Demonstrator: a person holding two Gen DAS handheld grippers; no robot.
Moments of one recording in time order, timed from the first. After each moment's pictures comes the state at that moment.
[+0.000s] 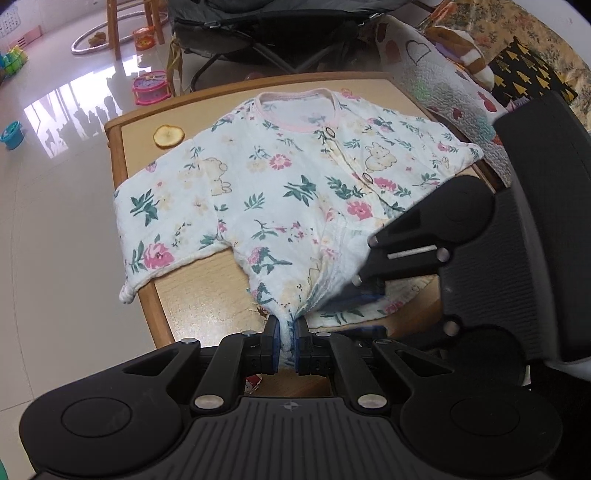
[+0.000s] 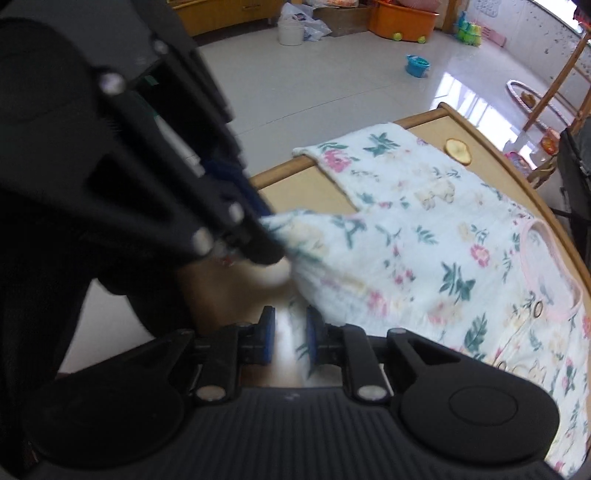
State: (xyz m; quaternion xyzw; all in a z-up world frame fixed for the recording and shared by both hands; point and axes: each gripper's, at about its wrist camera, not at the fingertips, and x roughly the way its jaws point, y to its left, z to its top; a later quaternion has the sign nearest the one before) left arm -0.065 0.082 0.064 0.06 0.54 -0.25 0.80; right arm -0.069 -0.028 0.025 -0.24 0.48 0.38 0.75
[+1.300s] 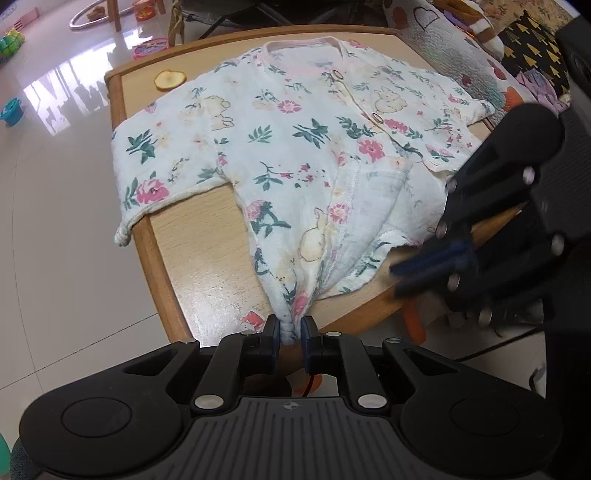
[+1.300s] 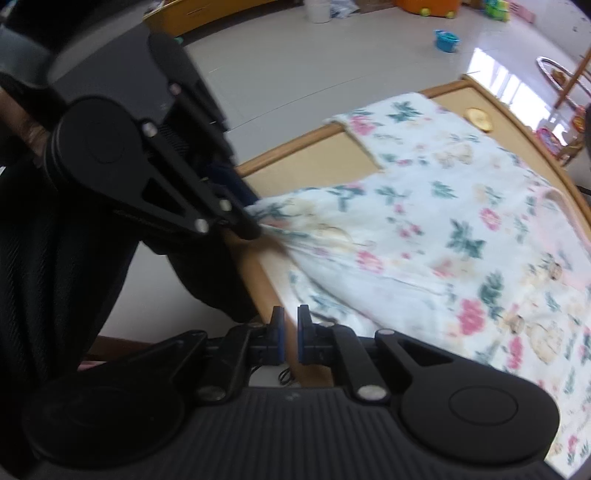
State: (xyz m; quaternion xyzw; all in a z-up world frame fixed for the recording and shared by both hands) left arm -0.081 0.085 0.040 0.08 0.58 -0.25 0.77; right arm -0.068 -0.062 0.044 -0.22 0.53 0.41 0.71
